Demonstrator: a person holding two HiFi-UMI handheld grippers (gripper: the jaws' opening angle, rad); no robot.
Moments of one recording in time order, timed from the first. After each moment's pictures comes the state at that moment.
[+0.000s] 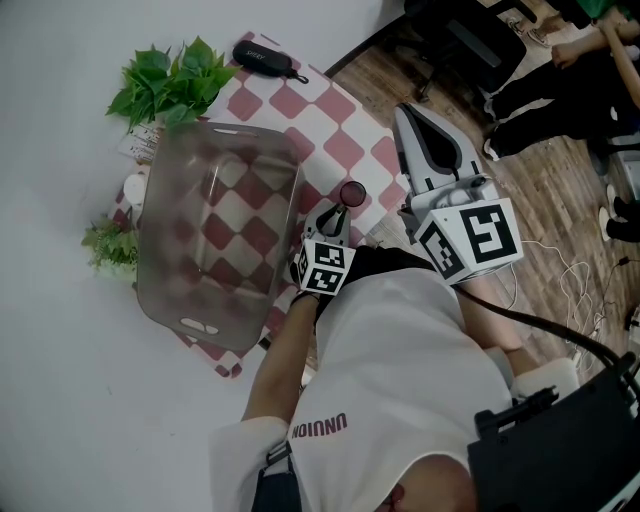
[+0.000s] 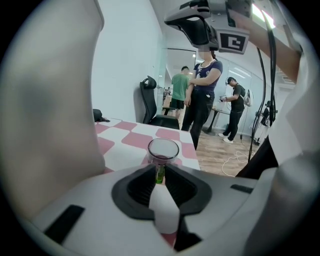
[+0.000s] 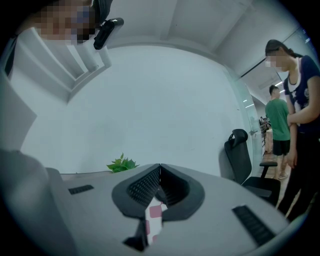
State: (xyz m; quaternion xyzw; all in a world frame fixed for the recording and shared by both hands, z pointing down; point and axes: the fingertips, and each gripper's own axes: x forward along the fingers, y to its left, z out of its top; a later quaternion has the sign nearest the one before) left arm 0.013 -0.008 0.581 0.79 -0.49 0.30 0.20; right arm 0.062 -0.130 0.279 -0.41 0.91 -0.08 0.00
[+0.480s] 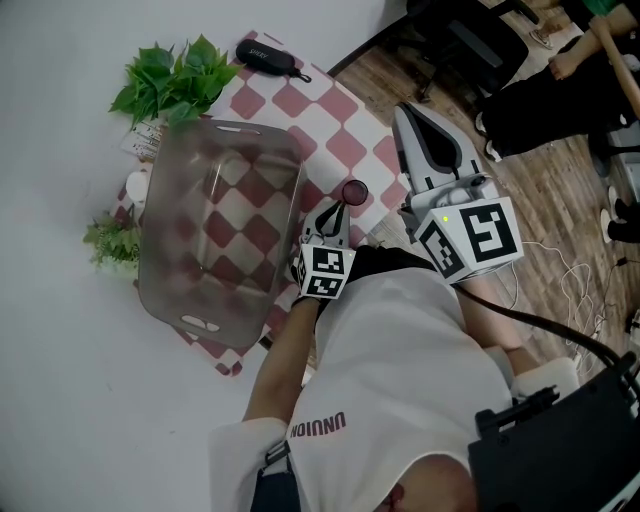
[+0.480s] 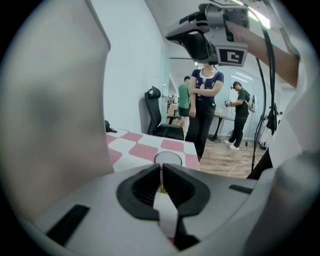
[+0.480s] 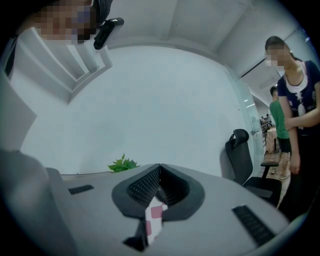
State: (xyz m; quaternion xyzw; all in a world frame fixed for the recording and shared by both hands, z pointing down) left arm 0.006 -0.013 0.551 0.79 -0.53 0.26 0.17; right arm 0.059 -0.127 0.276 -0.40 0.91 -0.08 0.00
